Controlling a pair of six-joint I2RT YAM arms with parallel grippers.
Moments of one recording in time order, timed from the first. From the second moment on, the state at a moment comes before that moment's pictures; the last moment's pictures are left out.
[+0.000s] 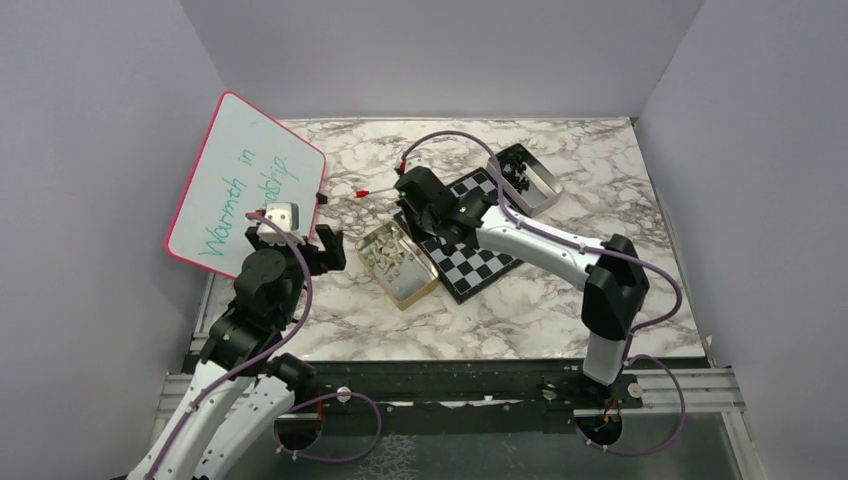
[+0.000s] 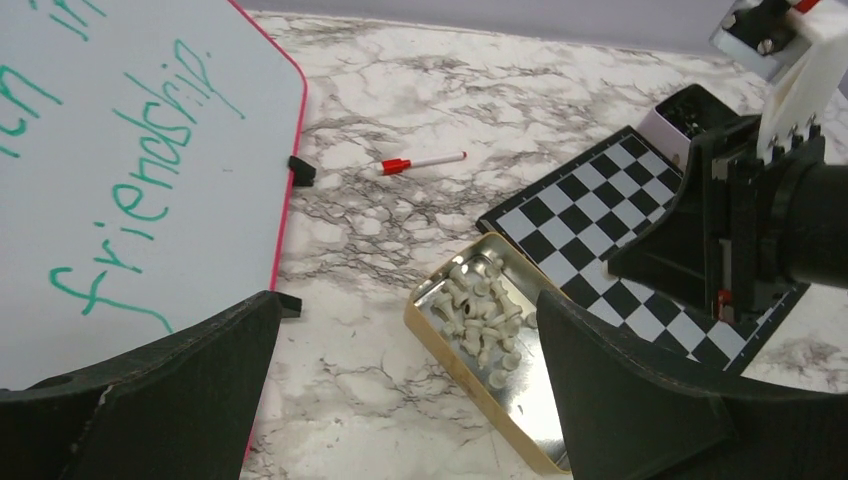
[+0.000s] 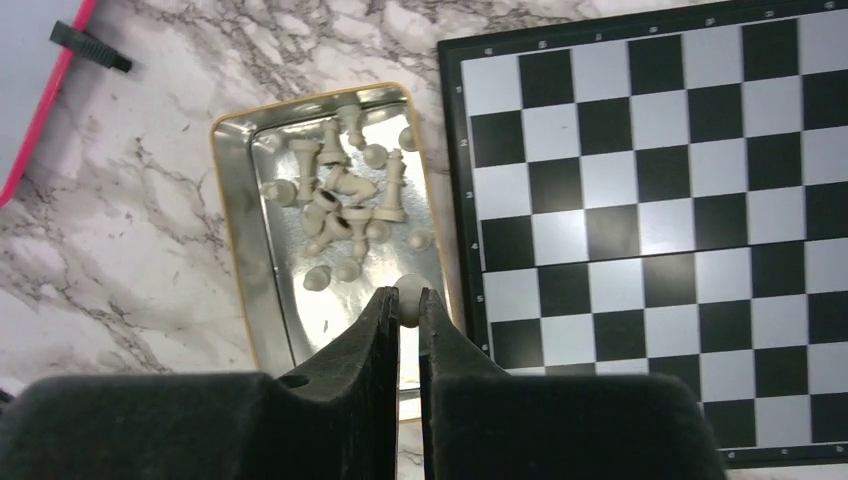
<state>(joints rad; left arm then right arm) -0.50 0.46 0.71 -0.41 -0.40 -0.24 0.94 1.85 1.59 -0.54 0.28 0.35</state>
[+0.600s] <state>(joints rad) -0.50 0.59 0.70 -0.41 -0.22 -0.22 0.46 1.60 1.21 -0.55 0.25 0.34</state>
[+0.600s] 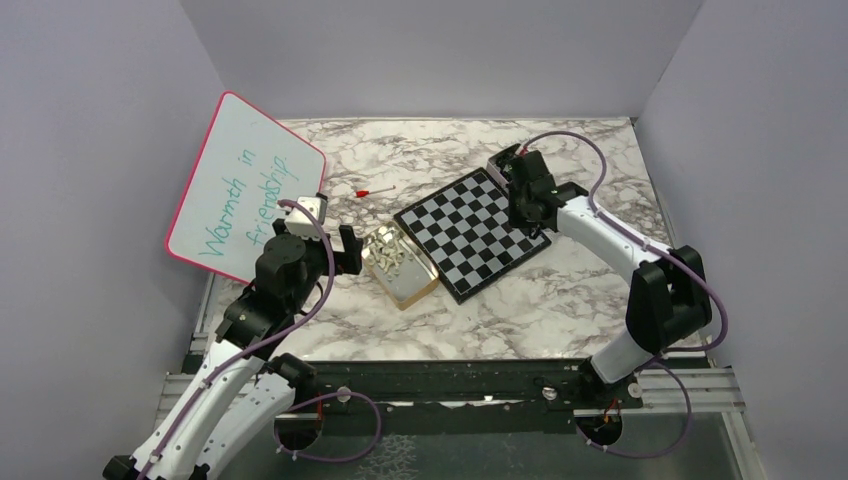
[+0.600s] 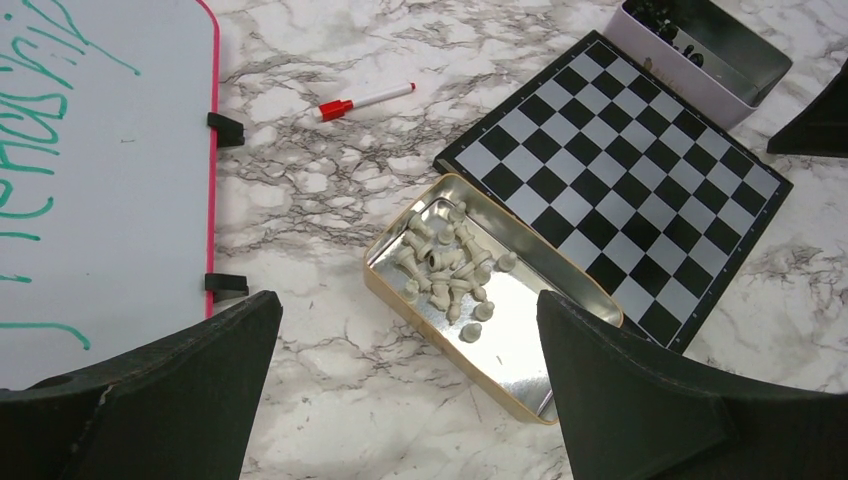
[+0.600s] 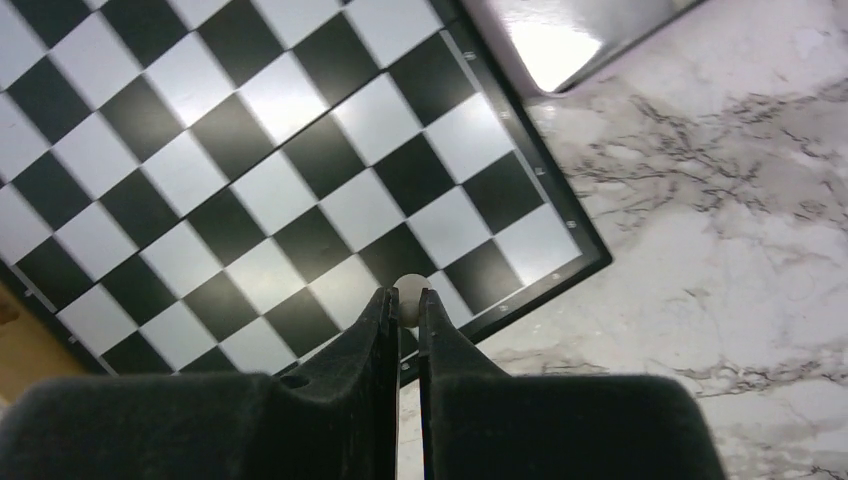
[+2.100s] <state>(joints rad) -0.50 0.59 0.70 -0.41 -0.22 -0.20 0.28 1.76 1.19 -0.45 0.19 0.34</state>
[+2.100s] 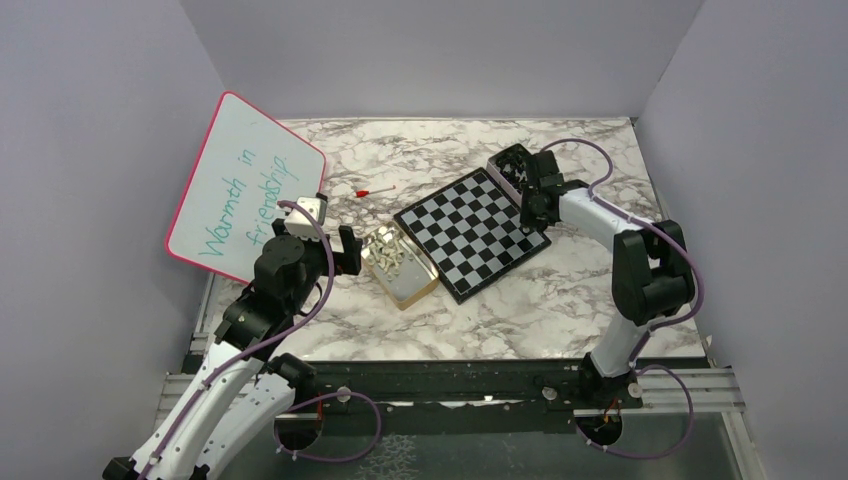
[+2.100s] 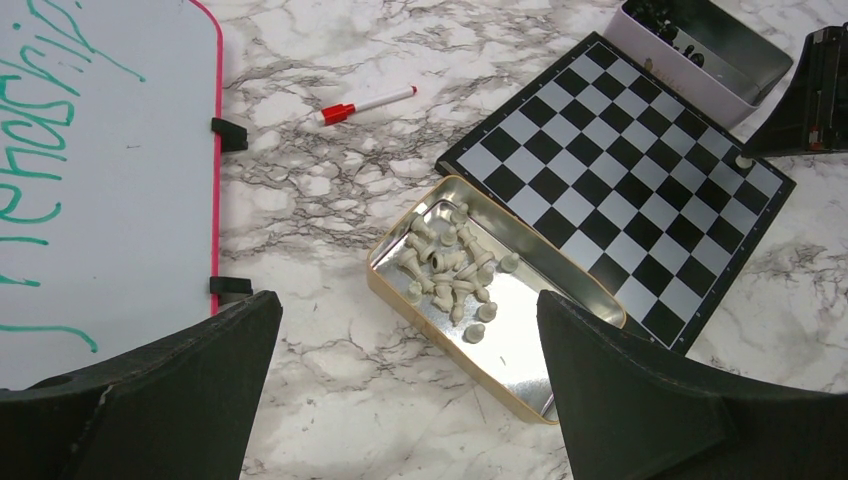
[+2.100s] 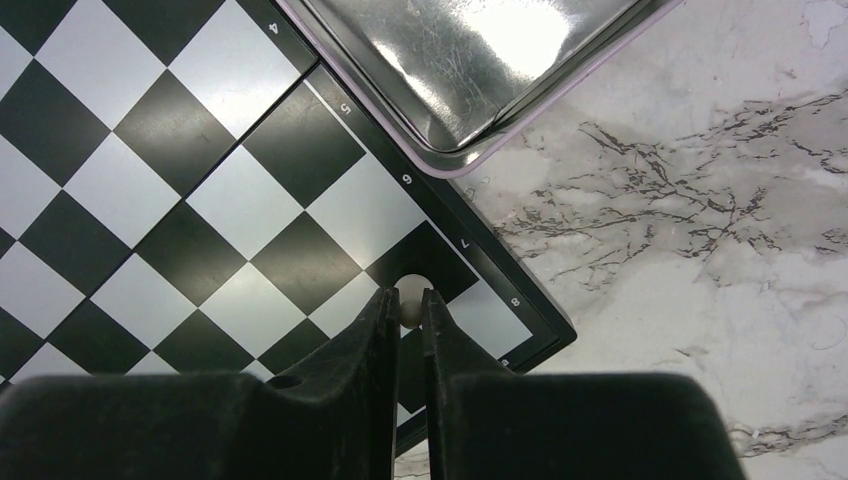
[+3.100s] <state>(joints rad) -0.50 0.58 0.70 -0.41 -0.22 -0.20 0.28 1.78 1.26 -0.52 0.19 0.35</state>
